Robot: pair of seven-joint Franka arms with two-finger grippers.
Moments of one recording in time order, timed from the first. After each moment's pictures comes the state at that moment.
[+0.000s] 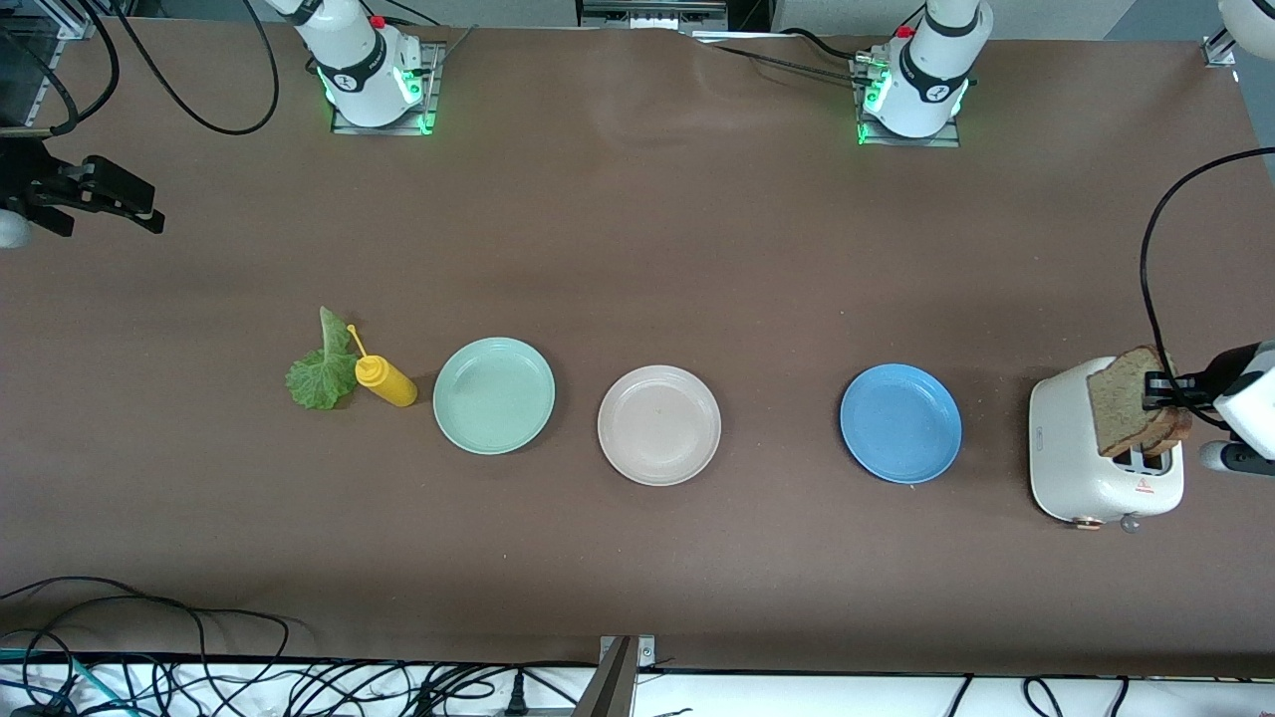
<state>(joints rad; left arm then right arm) 0.14 0.54 -0.05 -1.14 0.07 1.55 0.19 0.06 0.02 -0.07 -1.53 0.01 1.51 -0.06</state>
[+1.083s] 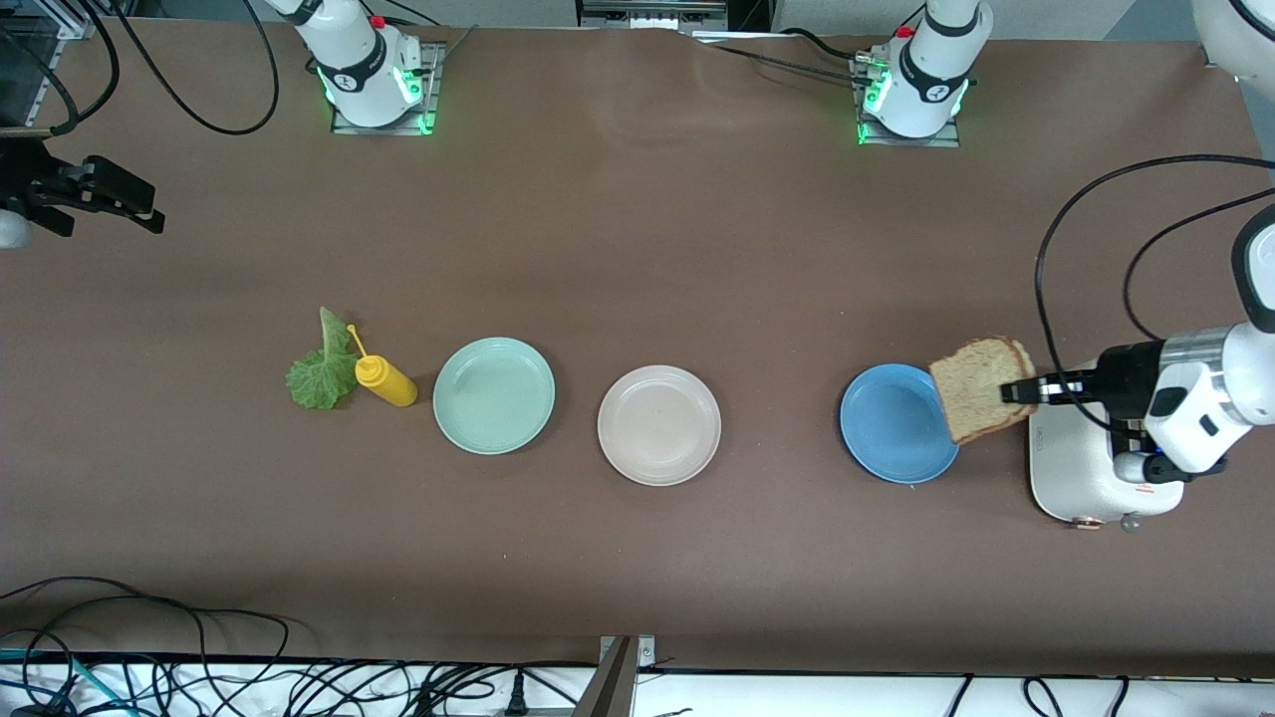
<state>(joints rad) 0.13 0.56 -0.11 -1.19 -0.40 1.54 -0.12 0.06 0.02 -0.07 -1.53 0.01 1.51 -0.06</state>
